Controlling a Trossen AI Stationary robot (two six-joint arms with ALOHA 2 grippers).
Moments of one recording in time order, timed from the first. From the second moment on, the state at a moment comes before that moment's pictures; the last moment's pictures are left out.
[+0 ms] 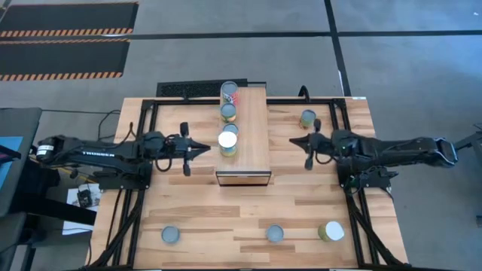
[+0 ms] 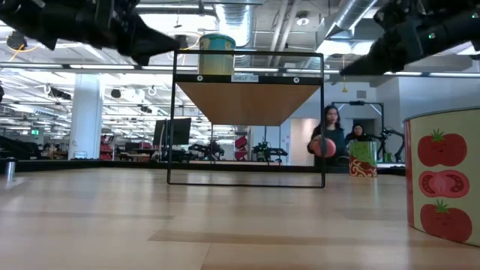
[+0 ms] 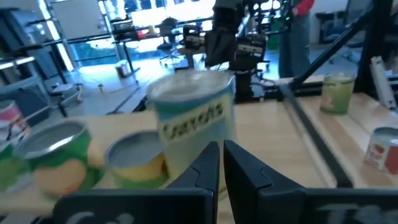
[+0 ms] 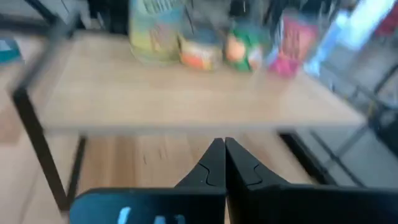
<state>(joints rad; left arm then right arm) 0.10 0.82 0.34 0.40 -0.04 0.12 -0.11 0.64 0.38 -0.04 0.24 -0.14</state>
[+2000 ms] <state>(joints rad) 0.11 0.82 0.16 0.53 -0.20 0.13 -0.58 1.23 1.00 -0.79 0.23 -0.12</state>
